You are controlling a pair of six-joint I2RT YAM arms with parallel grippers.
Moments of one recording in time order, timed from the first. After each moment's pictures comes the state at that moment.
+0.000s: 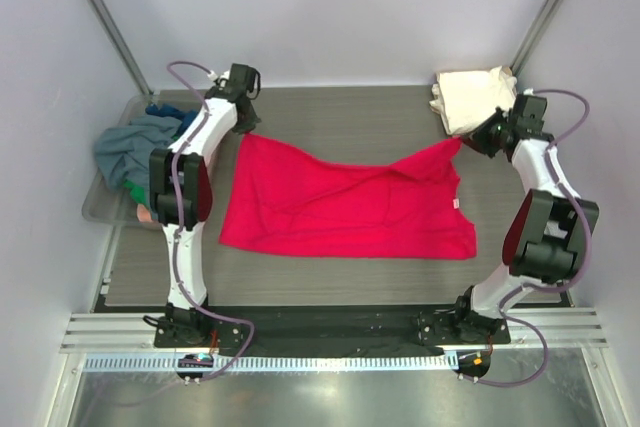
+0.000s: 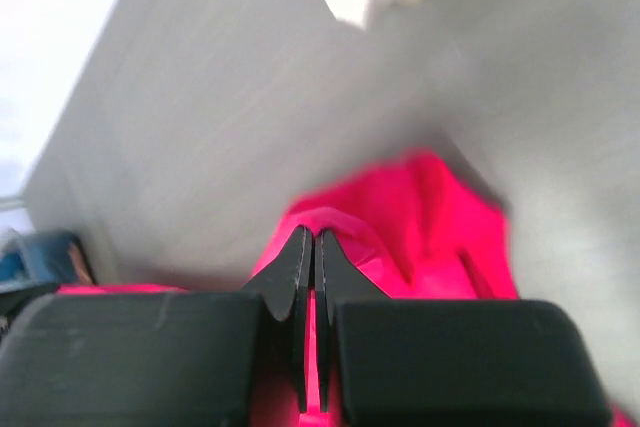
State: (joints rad) left arm -0.22 2.17 1.90 -0.74 -0.31 -0.58; right arm -0.29 1.60 1.18 -0.35 -0.33 0.62
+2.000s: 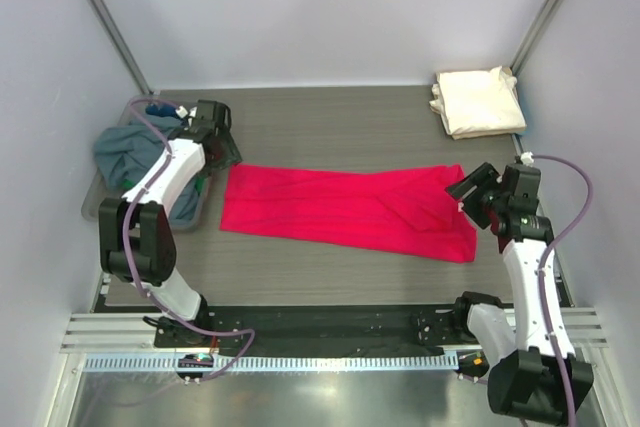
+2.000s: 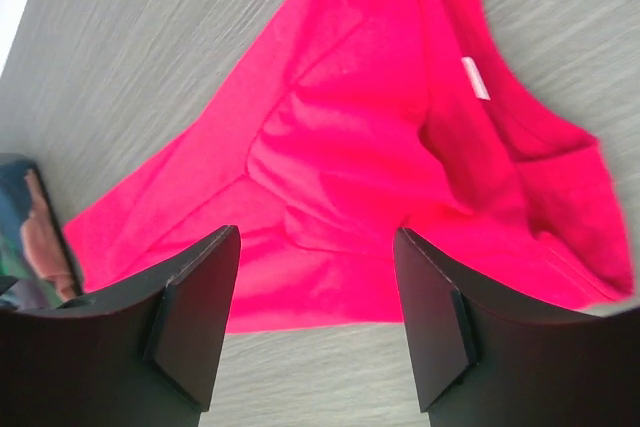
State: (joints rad) left arm -0.15 1.65 1.30 -0.68 -0.26 -0.55; right arm -0.20 0.85 0.72 -0.60 -0.19 0.67
